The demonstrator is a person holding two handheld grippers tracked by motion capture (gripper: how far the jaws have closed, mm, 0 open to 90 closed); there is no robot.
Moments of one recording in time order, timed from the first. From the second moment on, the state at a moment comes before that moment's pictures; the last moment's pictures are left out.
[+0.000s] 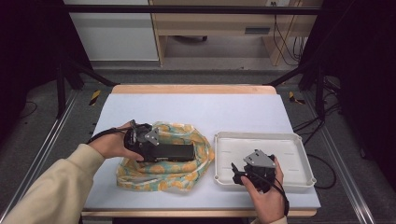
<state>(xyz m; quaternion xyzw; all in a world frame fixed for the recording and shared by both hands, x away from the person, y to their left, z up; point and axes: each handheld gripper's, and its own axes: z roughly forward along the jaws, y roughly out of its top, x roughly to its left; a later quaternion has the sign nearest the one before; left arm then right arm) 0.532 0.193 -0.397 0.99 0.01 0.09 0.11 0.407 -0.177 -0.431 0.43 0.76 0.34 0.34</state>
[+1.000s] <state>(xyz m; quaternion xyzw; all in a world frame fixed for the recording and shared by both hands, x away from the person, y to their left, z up) 0.535 0.211 -0.384 0.98 -0.01 0.09 0.17 0.404 -0.165 -0.421 0.39 0.79 0.35 0.32</state>
